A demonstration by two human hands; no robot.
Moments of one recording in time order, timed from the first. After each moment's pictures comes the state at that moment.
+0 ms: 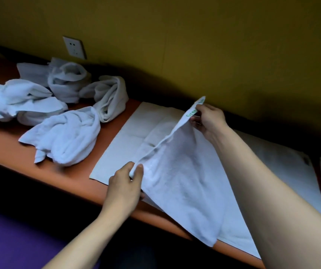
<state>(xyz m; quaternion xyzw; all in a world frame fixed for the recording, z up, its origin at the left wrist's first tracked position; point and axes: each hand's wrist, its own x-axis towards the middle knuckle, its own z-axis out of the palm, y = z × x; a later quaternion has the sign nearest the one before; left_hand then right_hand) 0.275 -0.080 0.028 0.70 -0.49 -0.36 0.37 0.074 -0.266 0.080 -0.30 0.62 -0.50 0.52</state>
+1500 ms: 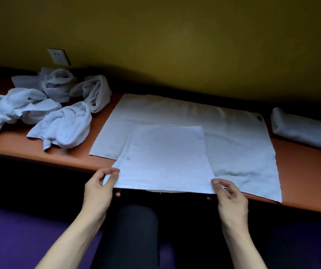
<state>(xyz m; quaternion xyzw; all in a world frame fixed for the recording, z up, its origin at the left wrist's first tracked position) 0.287 0.049 0.022 0.65 -0.32 -0.49 0.49 -0.009 0.106 0.027 -0.24 0.70 -0.56 0.38</state>
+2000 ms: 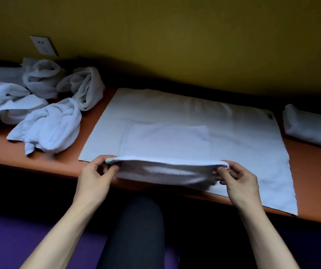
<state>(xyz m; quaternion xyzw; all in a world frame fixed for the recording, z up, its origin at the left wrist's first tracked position) 0.296 -0.019 0.015 0.65 -0.53 -0.36 0.41 -0.042 0.021 0.018 -0.36 0.69 -0.50 0.38</state>
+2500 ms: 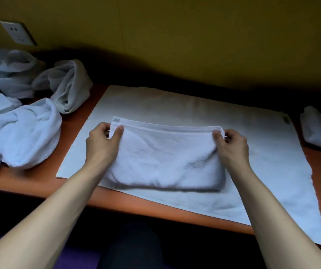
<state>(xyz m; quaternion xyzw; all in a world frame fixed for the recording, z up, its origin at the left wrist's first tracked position) 0.258 -0.166 -0.009 0.70 -0.52 -0.28 0.39 -0.056 -0.132 -0.010 -0.43 0.78 -0.40 0.23</state>
